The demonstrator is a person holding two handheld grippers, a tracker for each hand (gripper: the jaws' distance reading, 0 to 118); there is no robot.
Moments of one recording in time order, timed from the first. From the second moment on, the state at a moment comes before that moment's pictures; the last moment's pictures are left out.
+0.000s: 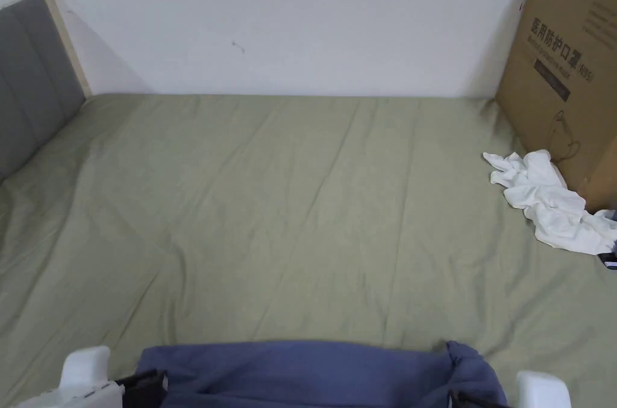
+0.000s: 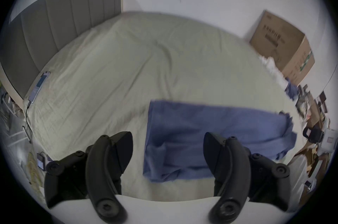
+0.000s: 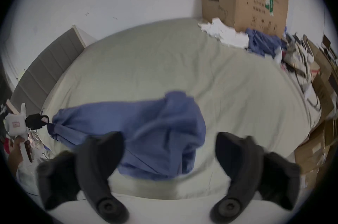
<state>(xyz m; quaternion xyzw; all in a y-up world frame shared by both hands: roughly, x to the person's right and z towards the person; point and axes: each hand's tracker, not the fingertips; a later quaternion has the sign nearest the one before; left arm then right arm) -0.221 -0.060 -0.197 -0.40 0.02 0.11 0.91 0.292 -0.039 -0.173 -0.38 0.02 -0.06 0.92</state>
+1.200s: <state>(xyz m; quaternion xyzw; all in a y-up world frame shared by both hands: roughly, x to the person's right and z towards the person) -0.159 0.087 -0.233 -0.12 -0.02 0.07 0.99 0.228 0.124 -0.207 -0.09 0.00 -0.01 1.00</state>
